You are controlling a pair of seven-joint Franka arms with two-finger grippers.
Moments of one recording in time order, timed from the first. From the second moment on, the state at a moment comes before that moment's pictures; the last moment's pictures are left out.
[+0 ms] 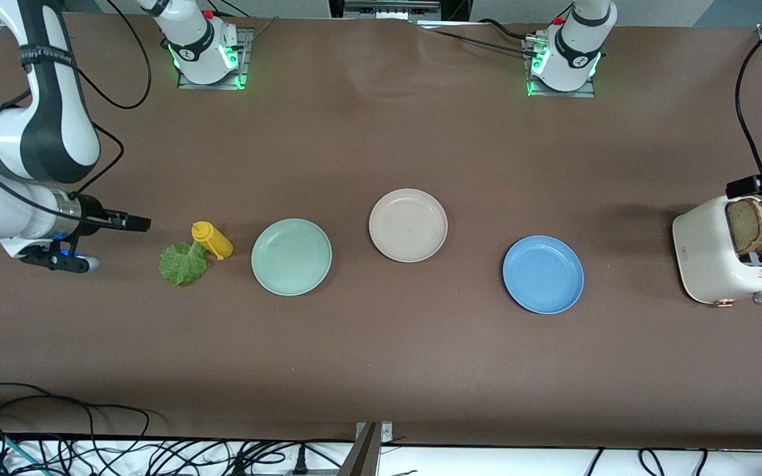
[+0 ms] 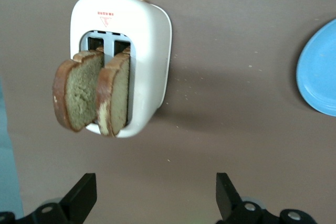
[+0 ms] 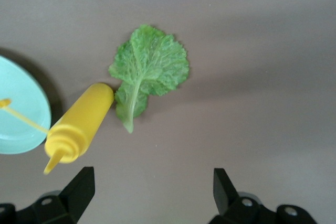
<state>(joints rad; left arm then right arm) 0.33 0.21 -0.09 -1.65 0.20 1.65 0.05 0.01 0.38 -0.03 -1.65 0.06 1.74 0.17</state>
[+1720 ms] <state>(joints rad) 0.47 0.37 -0.09 -1.63 0.24 1.79 0.20 0.00 0.67 -0.03 -1.66 0.19 1.96 0.11</state>
